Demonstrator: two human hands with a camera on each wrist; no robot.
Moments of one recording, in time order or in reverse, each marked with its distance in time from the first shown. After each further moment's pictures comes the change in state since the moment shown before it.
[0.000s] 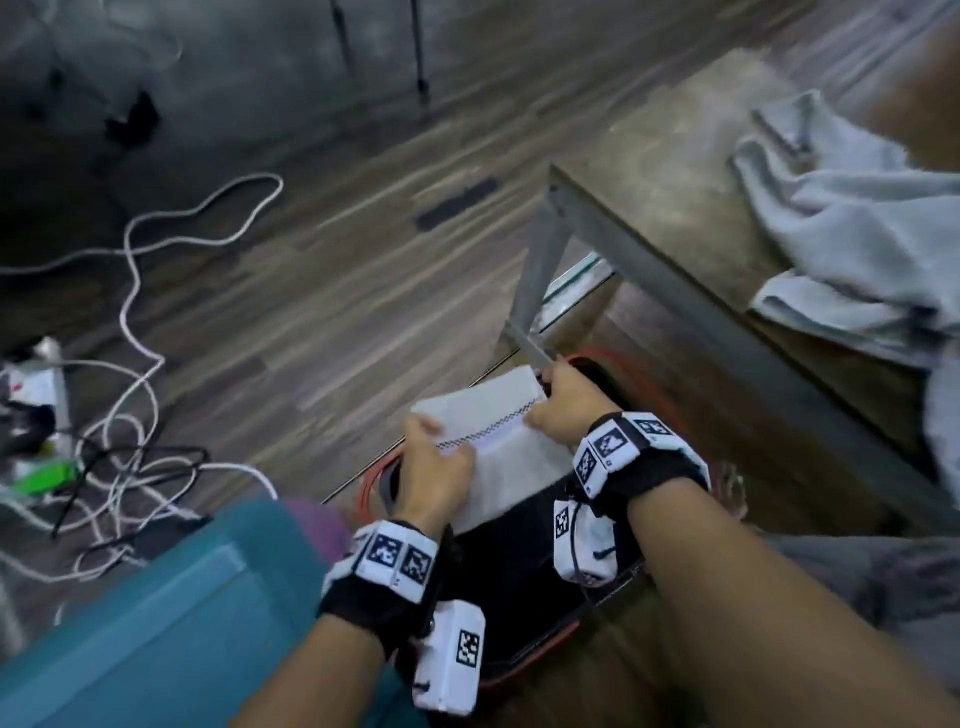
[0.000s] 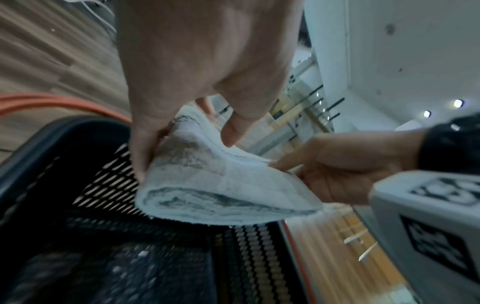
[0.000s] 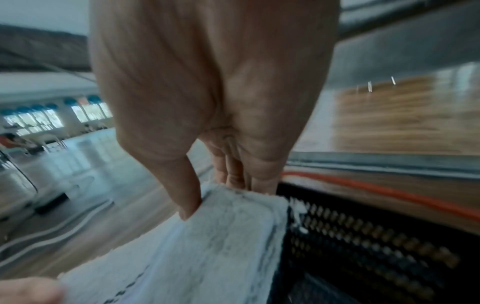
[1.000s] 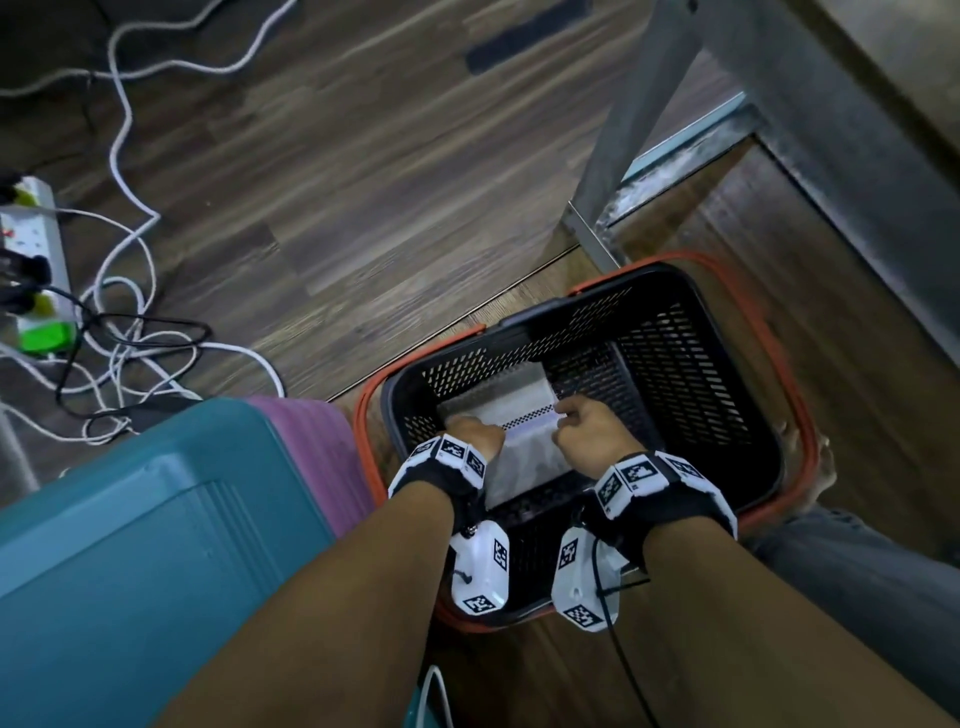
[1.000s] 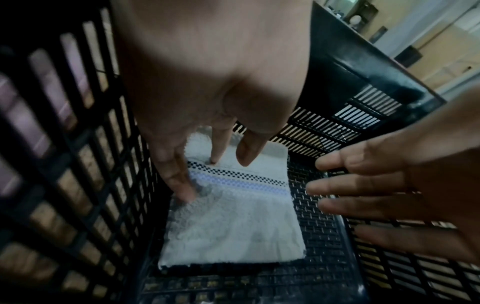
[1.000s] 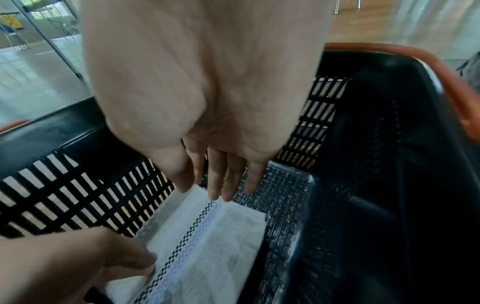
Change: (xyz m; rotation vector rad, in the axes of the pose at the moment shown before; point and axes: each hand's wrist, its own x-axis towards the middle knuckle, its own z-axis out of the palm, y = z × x) left_hand 0.064 -0.107 0.060 0.524 -0.308 -0.519; right_hand 0.047 0.105 0.107 0.068 -0.233 0.184
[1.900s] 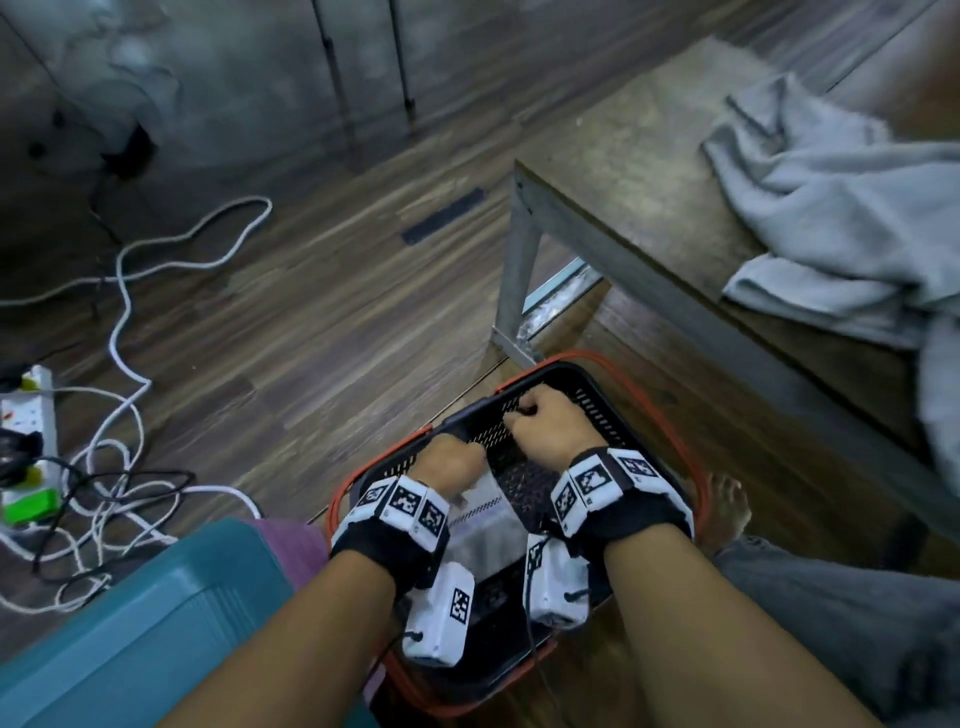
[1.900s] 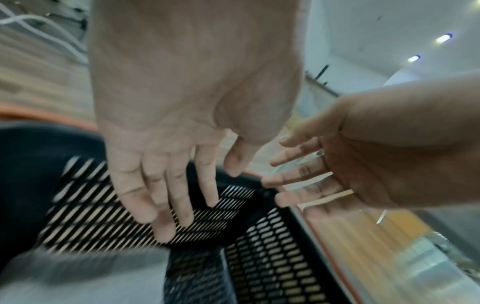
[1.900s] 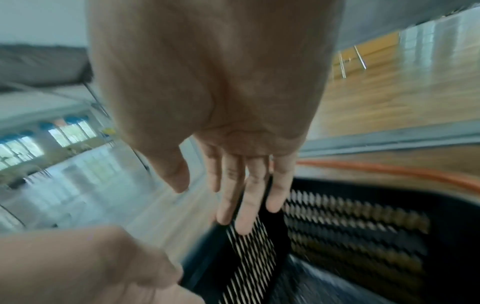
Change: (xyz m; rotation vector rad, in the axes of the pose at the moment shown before) left_hand -0.108 0.072 -0.057 0.001 -0.019 0.337; right_hand -0.072 -0.063 -0.073 0.081 0.255 -0.262
